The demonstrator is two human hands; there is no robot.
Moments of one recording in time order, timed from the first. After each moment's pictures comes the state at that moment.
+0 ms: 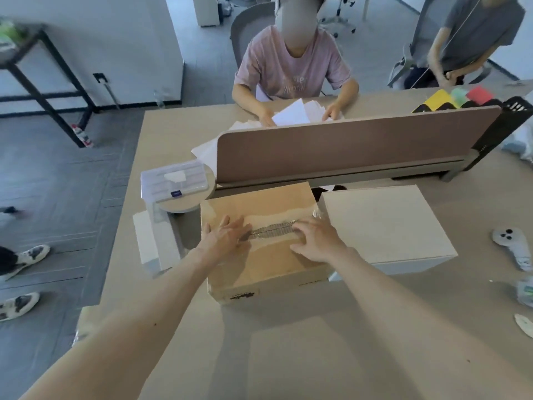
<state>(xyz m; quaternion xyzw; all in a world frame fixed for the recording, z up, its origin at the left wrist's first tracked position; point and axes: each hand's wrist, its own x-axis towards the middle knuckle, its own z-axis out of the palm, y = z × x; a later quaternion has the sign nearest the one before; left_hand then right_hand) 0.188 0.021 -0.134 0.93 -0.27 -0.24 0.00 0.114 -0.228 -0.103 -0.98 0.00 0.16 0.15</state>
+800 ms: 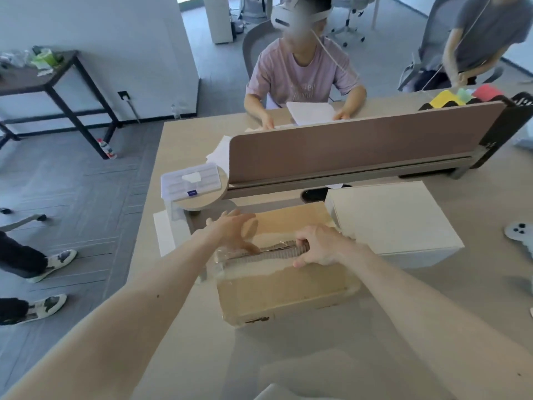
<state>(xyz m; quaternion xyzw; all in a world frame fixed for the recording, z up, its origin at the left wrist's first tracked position) 0.178 0.030 -0.081 0.94 -0.19 -0.28 0.03 0.080 -0.211 -0.059 -0.95 -0.10 0.22 0.22</state>
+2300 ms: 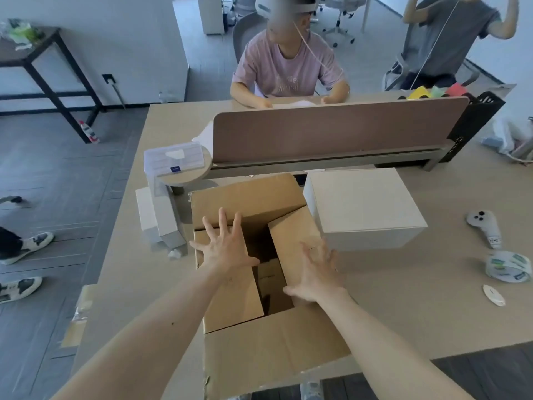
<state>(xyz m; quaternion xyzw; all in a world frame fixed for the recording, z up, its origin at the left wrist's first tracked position) 0.058 -0.009 -0.141 0.98 -0.06 -0.16 0.07 -0.047 -0.206 -0.136 -0.96 0.14 0.19 0.12</state>
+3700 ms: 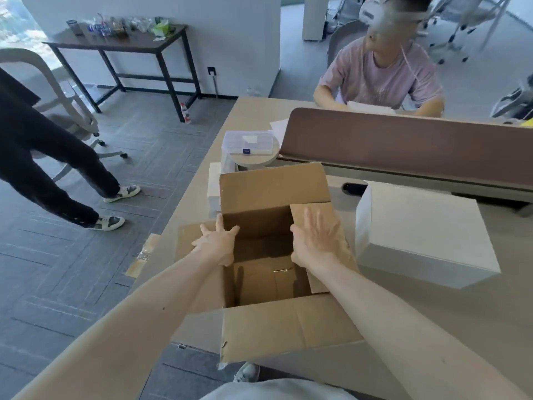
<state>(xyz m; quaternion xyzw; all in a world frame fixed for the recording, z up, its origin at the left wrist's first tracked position) 0.000 0.092 -0.116 0.95 0.08 -0.29 -0.03 0.000 -0.129 -0.094 -0.99 -0.11 0.10 -0.02</state>
